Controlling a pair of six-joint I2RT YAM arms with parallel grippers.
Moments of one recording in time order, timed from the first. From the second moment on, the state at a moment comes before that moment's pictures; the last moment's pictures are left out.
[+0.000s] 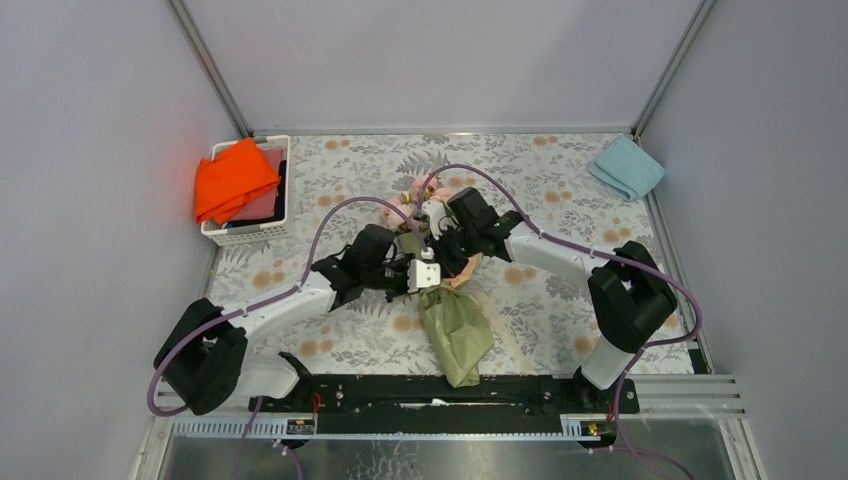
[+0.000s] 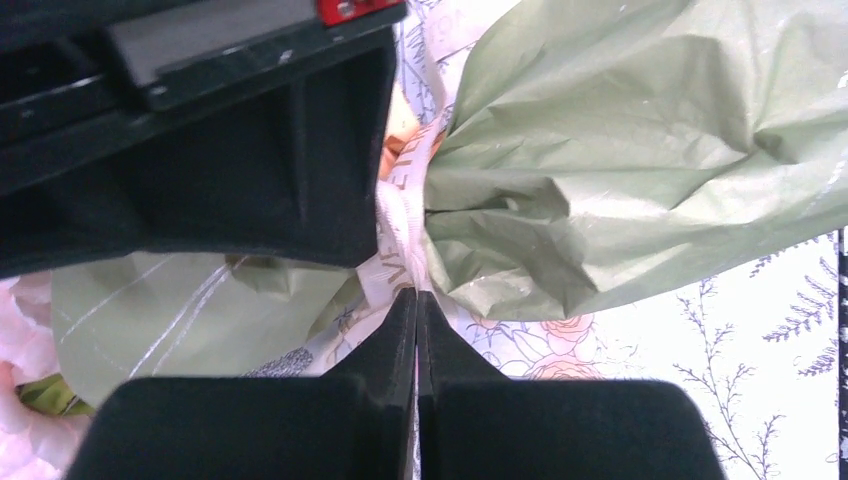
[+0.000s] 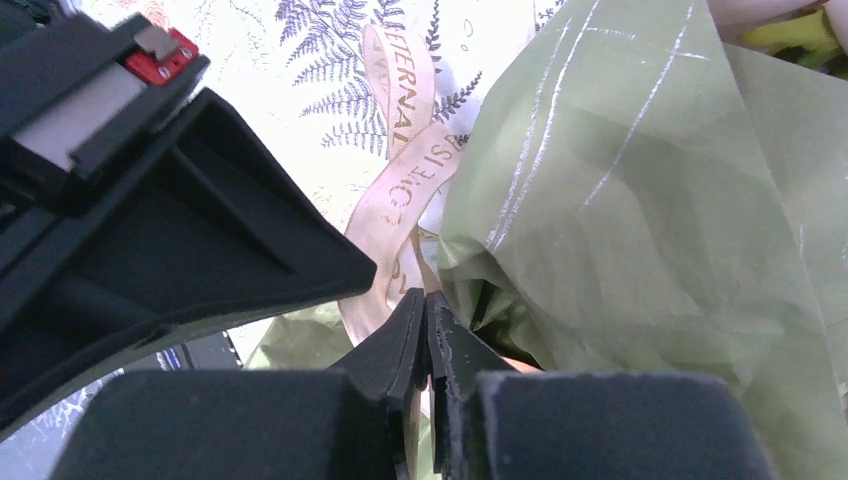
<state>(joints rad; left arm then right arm) -0.67 1.30 0.68 -0.11 0.56 0.70 0.72 1.69 1.15 -0.38 -0.50 -0.05</state>
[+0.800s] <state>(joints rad) -0.73 1.25 0.65 -0.23 0.60 0.92 0.73 1.82 1.21 -0.47 -0.60 -0.11</state>
